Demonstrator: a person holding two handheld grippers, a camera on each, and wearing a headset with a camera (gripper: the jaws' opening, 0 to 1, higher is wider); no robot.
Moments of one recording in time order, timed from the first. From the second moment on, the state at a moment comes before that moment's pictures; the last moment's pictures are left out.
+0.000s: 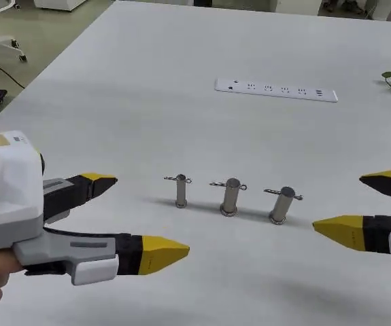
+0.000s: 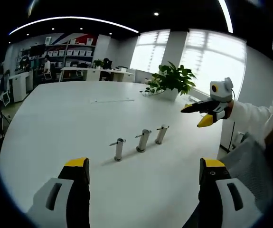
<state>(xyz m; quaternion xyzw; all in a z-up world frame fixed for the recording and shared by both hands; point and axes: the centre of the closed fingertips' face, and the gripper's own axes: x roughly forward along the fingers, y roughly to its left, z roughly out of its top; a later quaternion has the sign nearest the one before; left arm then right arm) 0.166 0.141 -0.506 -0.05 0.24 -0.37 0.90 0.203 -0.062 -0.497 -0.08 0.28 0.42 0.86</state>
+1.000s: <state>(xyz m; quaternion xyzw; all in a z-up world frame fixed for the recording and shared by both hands) 0.145 0.149 -0.519 -0.07 0.26 -0.37 0.89 0.169 -0.086 -0.525 -0.07 0.34 0.37 0.86</state>
